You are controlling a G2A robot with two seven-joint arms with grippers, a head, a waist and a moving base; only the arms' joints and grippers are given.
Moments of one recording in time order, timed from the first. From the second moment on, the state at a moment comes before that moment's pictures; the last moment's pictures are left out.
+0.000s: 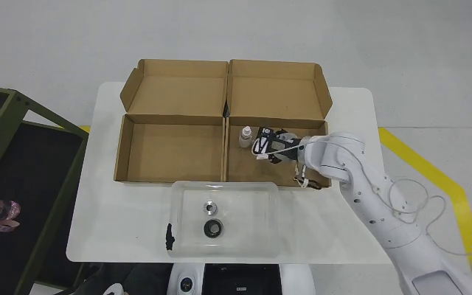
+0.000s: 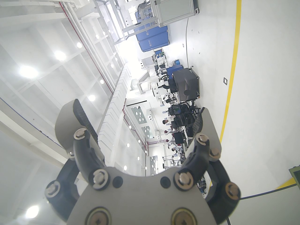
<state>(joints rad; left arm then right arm) -0.36 -0.19 -0.39 -1.44 1.98 -0.36 0.13 -0.88 -1.11 0.99 -1.65 -1.24 -0.71 0.64</state>
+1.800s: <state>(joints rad) -0.36 -0.19 -0.39 -1.44 1.98 -0.36 0.13 -1.02 -1.16 0.69 -1.87 -1.38 -0.68 0.49</state>
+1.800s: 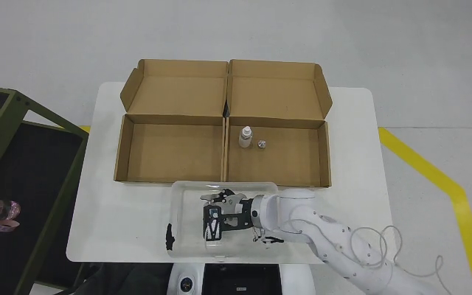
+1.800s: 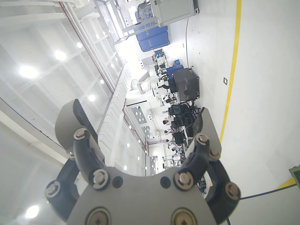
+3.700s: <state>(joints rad) -0.36 -0.19 -0.39 -1.44 1.98 -0.36 0.13 -0.92 -1.25 0.58 -1.62 -1.36 -0.72 0.50</state>
